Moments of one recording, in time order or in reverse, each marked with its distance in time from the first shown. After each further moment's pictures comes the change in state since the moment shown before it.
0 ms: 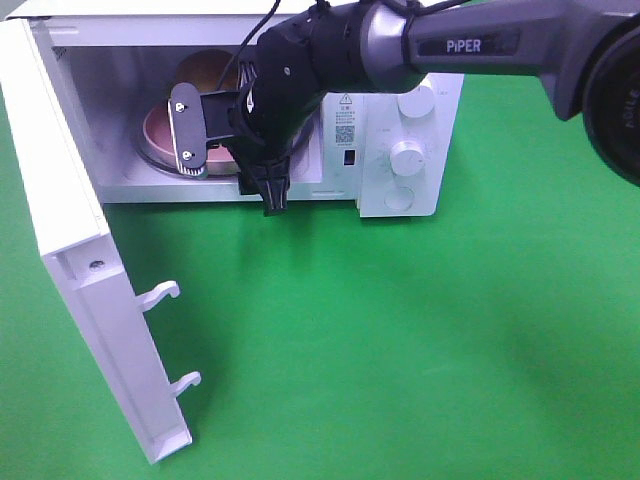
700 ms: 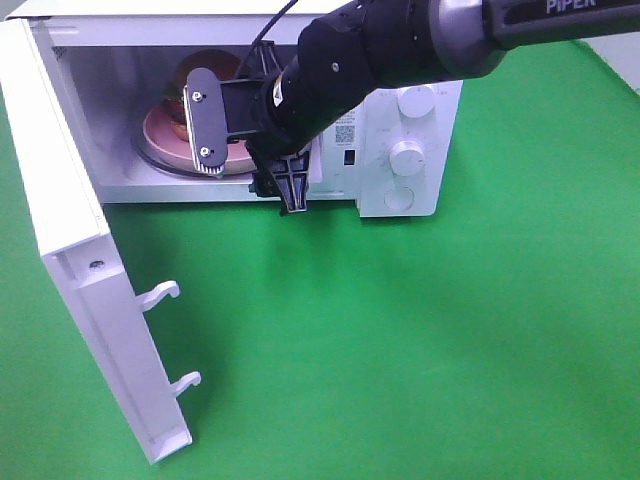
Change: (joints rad) left arm 0.000 0.000 0.000 0.000 0.000 0.000; right arm 0.001 -0.210 0.306 -0.007 -0.197 0.000
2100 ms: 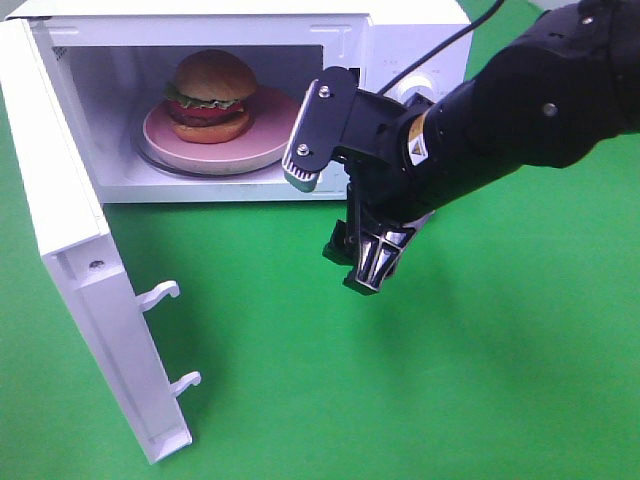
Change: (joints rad) left arm 0.000 0.000 0.000 0.000 0.000 0.000; right arm 0.000 -0.475 0.602 -0.011 -0.013 0.675
